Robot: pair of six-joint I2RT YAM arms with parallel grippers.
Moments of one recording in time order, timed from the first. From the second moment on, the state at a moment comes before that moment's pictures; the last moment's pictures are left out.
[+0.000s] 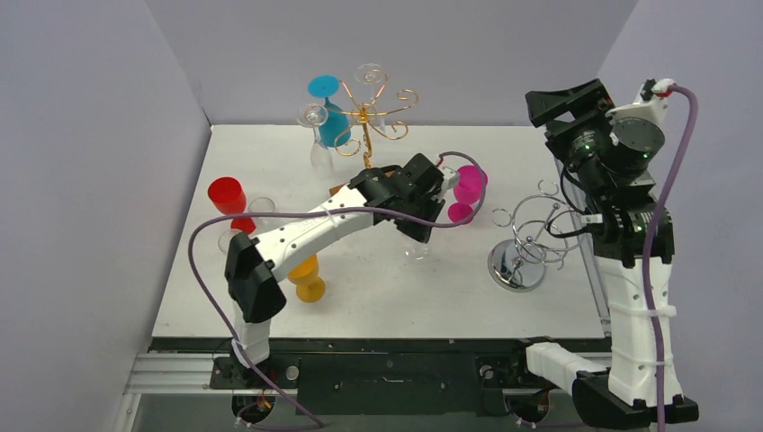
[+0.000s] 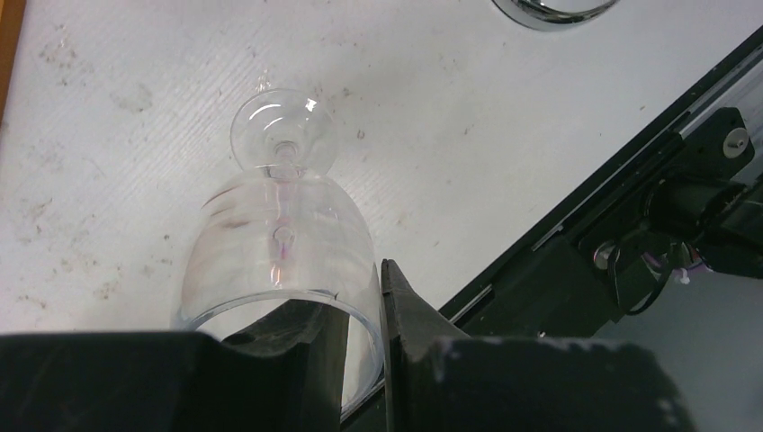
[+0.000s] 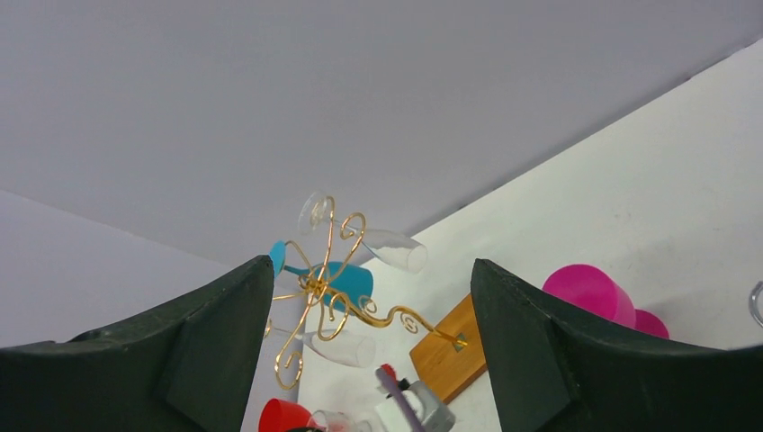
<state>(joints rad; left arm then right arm) -0.95 1.86 1.87 -0.97 0.05 -0.33 0.11 1.12 1.66 -0.61 0.04 0.83</state>
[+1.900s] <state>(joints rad) -0.98 2.26 2.53 -1.17 0.03 -0.26 0.10 0.96 1.57 -0.58 0.19 0.84</state>
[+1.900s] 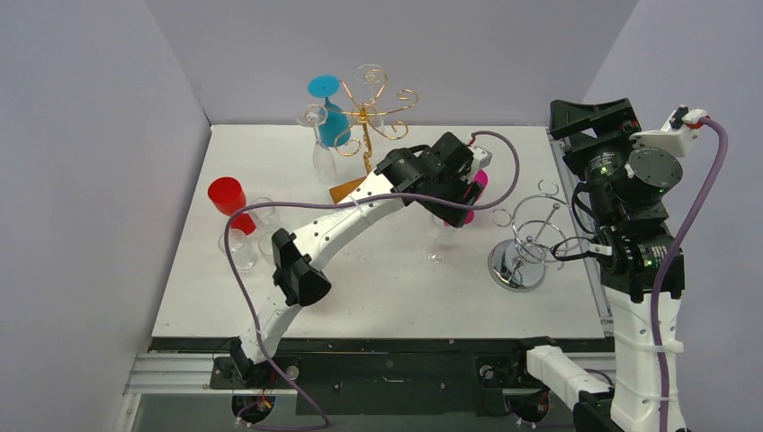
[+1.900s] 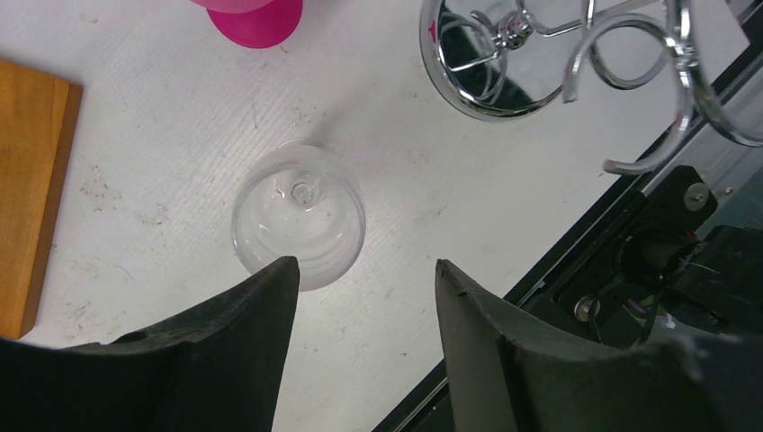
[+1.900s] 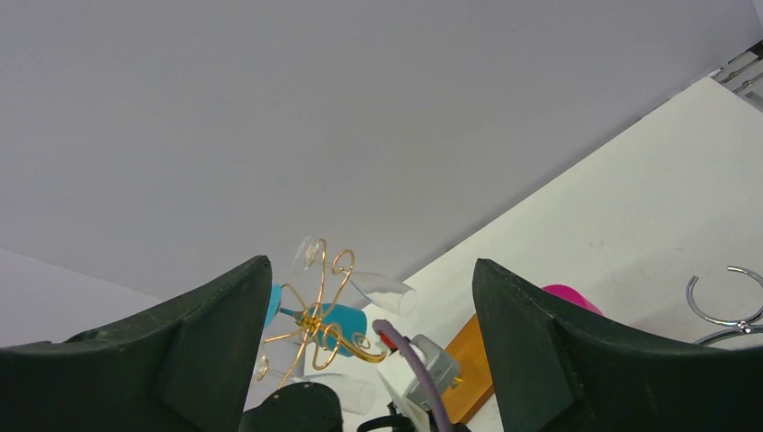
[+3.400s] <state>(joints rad) 0.07 1.35 1.45 -0.33 0.59 -0.94 0.13 1.11 1.51 -0.50 0.00 0.90</state>
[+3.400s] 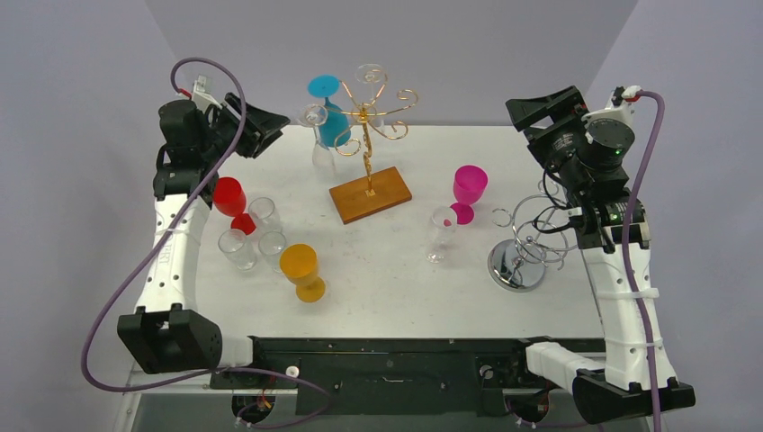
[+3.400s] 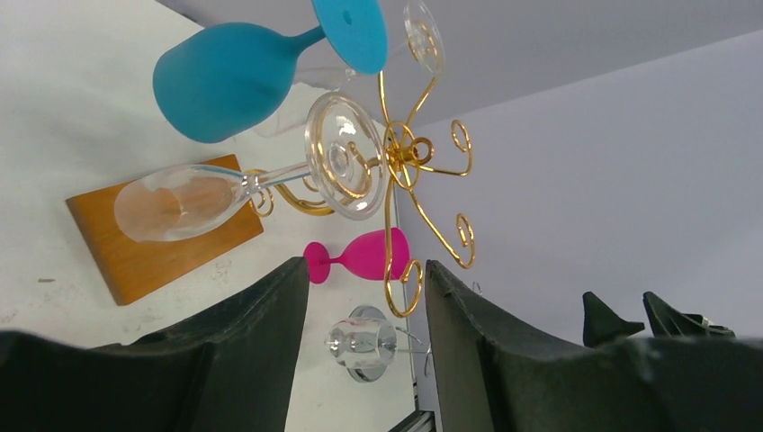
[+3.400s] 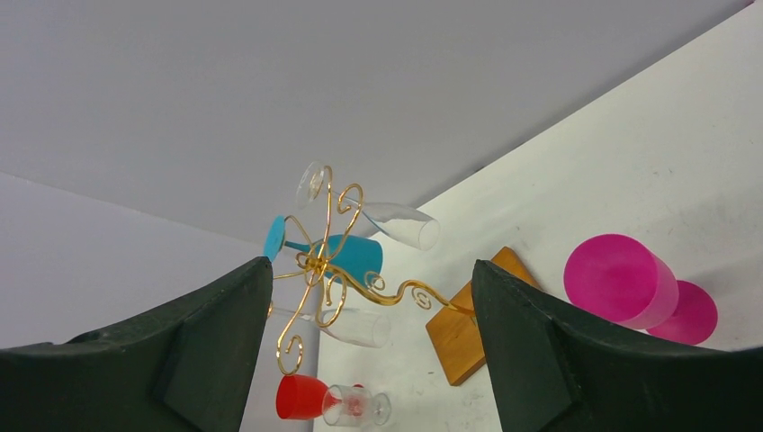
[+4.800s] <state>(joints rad) 0.02 1.60 1.45 -0.02 0.64 -1.16 0.13 1.09 1.46 -0.44 0.01 0.91</state>
